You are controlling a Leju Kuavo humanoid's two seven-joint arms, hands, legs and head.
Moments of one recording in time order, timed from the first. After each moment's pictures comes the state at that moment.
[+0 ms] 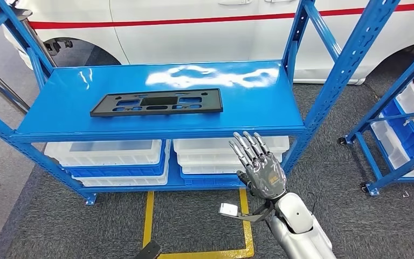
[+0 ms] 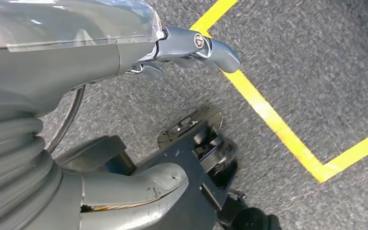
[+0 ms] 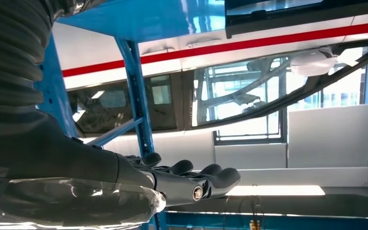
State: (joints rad) left arm -0.16 -0.14 -0.06 -0.20 -0.45 0.04 -0.30; right arm -0.33 -0.01 0.34 -1.15 1.34 -0.67 -0.40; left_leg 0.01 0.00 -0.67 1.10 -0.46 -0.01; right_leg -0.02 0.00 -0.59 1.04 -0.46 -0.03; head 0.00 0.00
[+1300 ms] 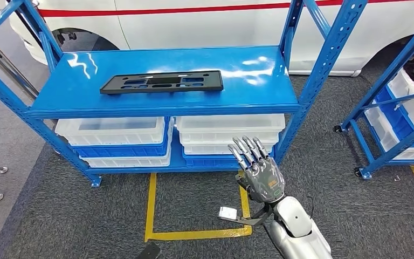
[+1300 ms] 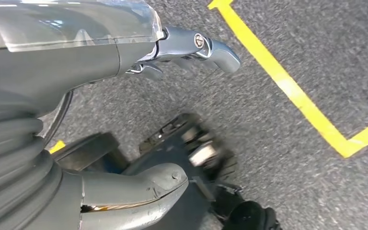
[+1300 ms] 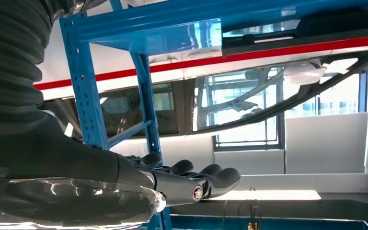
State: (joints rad) left arm -0.15 -0.14 -0.04 -0.20 -0.47 0.04 -0.35; right arm -0.31 -0.01 0.34 -1.14 1.33 -0.67 -0.40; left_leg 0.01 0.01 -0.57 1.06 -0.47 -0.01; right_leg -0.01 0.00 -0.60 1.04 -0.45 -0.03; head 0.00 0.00
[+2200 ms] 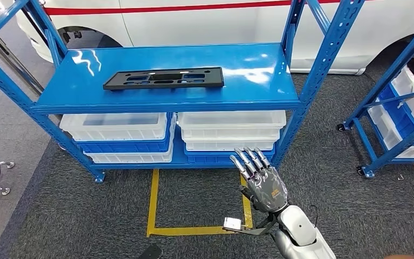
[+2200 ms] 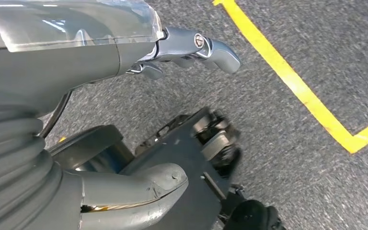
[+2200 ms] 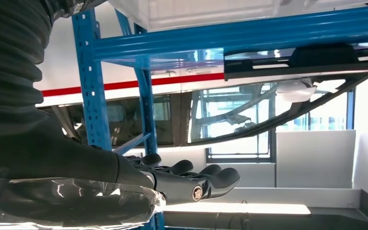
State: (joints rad) left arm -0.14 -0.15 0.00 -0.20 -0.52 0.04 -0.35; right arm -0.27 -0.04 0.33 -1.13 1.35 -0.67 -0.43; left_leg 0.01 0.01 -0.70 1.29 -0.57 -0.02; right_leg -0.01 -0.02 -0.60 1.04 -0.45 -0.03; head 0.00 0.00
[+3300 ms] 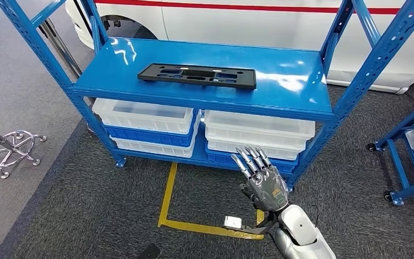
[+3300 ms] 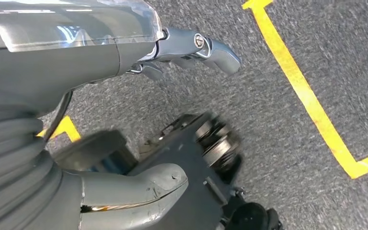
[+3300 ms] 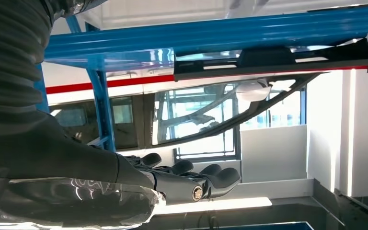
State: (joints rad) left arm -0.14 -0.15 0.02 -0.20 -0.54 0.04 -0.35; right arm -0.27 -0.04 0.32 -1.14 1.33 -0.67 -0.43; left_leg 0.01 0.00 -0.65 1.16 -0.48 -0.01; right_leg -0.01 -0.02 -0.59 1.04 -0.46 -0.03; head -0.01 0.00
